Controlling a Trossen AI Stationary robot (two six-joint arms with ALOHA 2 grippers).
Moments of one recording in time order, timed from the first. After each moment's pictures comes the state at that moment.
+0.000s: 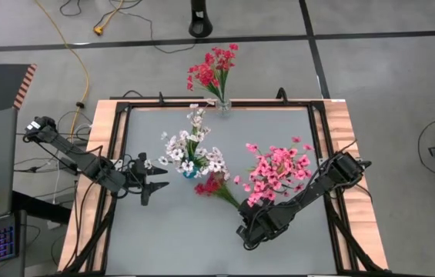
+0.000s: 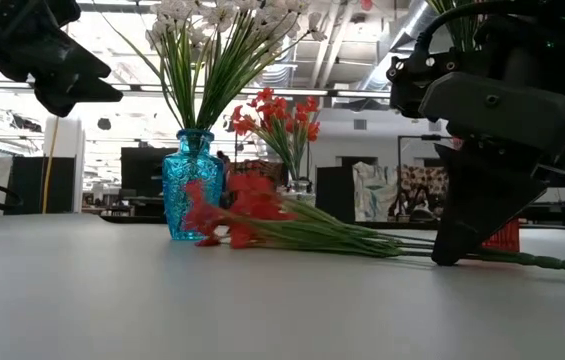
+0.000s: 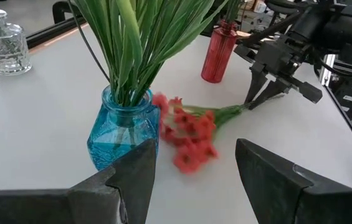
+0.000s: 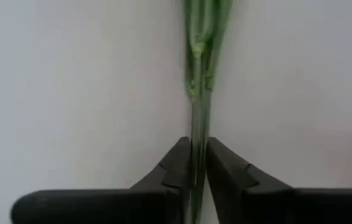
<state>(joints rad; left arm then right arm) -0.55 0.62 0.32 -0.12 -0.66 -0.49 0.59 1.98 1.22 -0.65 0.43 1.21</state>
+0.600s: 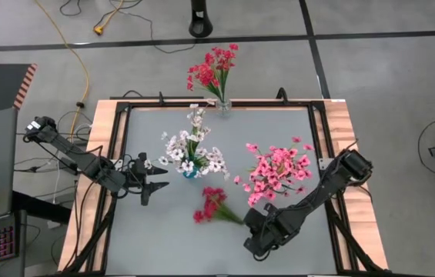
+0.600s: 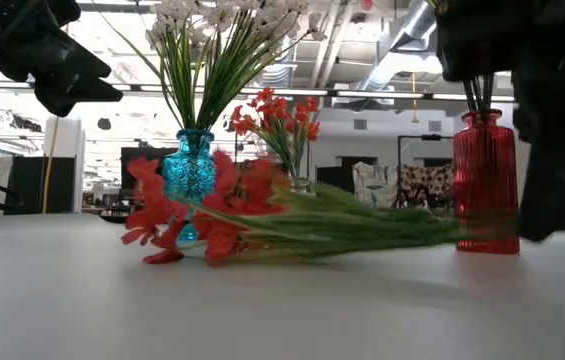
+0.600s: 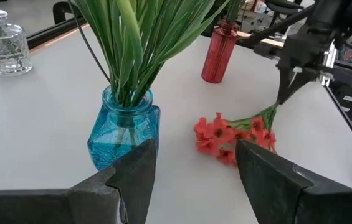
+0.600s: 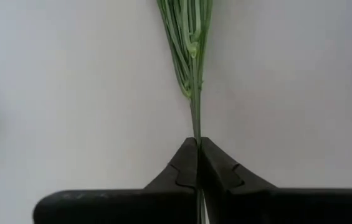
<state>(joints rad) -0.55 0.62 0.32 -0.12 -0.66 -0.49 0.66 1.89 1.22 -0.60 0.31 1.22</state>
